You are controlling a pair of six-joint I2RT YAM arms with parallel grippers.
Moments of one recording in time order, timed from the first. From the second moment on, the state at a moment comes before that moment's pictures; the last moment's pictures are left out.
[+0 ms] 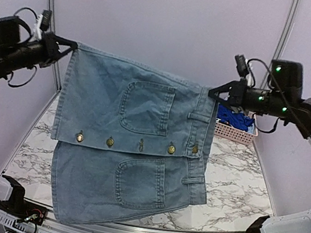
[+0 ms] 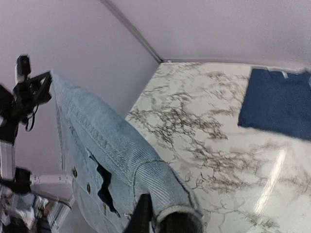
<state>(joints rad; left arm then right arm) -0.31 1.04 1.41 -0.42 0.36 -0.56 0.66 1.18 1.55 -0.70 -0.33 0.53</state>
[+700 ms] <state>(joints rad) -0.33 1.56 1.19 -0.45 0.16 -0.45 0.54 1.54 1.17 -0.45 -0.44 0.43</state>
